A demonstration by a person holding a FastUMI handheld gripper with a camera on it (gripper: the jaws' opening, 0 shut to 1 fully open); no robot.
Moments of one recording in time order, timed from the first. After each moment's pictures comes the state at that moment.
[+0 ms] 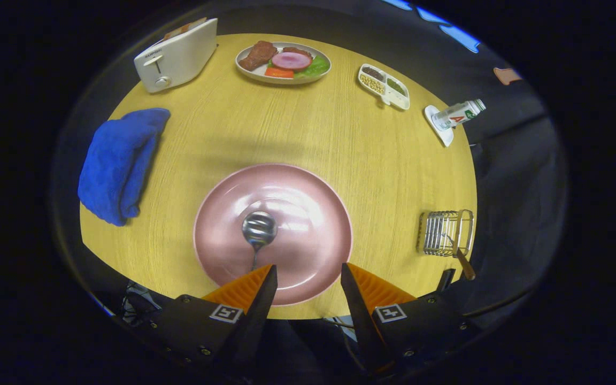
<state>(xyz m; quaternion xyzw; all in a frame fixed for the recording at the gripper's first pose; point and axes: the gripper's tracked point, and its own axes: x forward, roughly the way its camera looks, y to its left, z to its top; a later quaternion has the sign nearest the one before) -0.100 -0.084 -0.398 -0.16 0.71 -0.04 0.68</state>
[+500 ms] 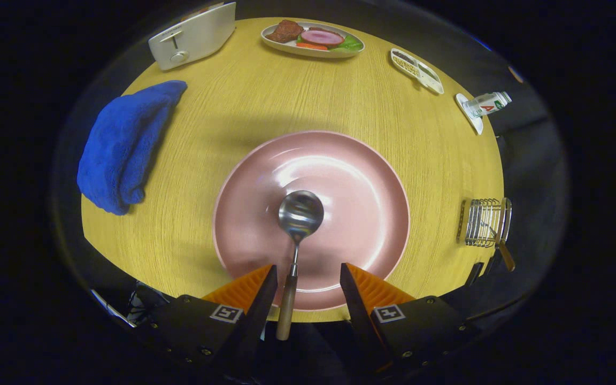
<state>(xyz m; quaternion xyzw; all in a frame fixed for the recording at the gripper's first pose) -0.129 -0.059 -0.446 -0.14 0.74 -0.02 0.66</state>
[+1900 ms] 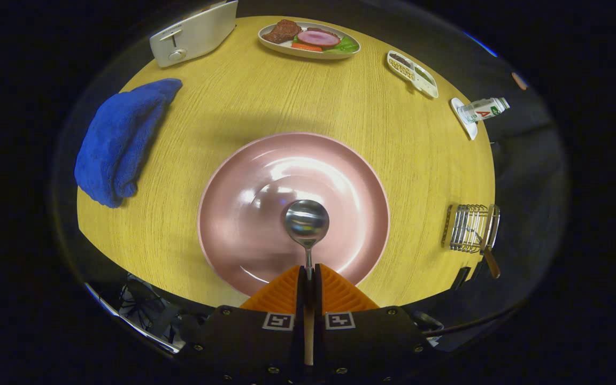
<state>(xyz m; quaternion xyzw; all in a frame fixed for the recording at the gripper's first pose) -0.118 -0.089 -0.421 -0.18 0.73 -0.03 0.65</state>
